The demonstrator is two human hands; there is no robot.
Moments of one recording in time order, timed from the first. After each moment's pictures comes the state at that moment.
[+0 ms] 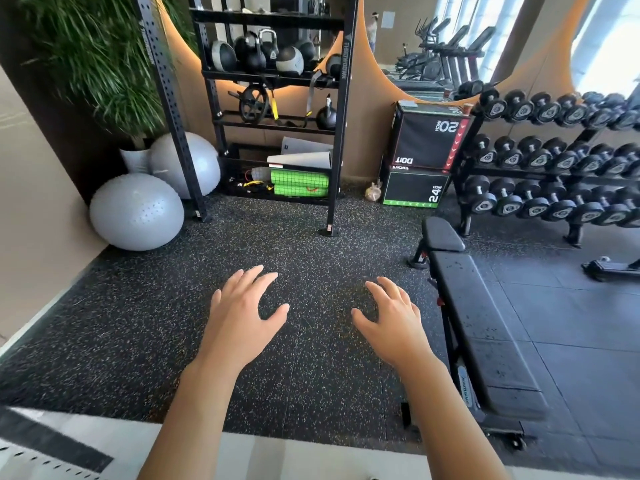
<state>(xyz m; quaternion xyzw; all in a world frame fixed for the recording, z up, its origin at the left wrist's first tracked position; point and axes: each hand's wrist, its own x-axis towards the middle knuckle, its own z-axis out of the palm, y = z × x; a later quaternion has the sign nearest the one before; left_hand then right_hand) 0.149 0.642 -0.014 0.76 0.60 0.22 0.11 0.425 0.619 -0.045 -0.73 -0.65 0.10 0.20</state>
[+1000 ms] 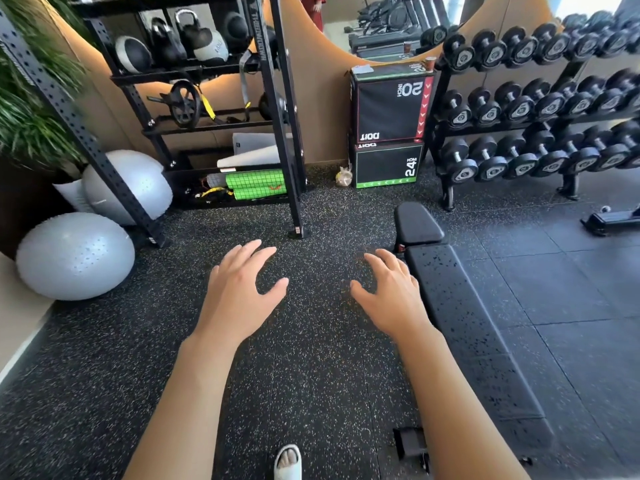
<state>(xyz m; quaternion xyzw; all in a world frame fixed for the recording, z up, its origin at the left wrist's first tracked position) 0.434 0.909 0.010 0.81 0.56 0.19 0.08 0.697 0.858 -0.050 -0.75 -0.59 0.13 0.27</state>
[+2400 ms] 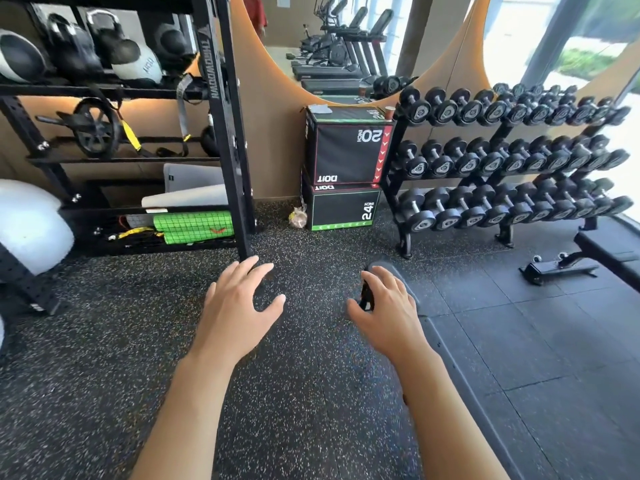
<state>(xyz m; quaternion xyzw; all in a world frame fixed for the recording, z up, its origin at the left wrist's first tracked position) 0.509 1.303 -0.002 0.83 0.48 0.22 0.16 0.762 1.205 -0.025 -0.81 -0.54 0.07 0.23</state>
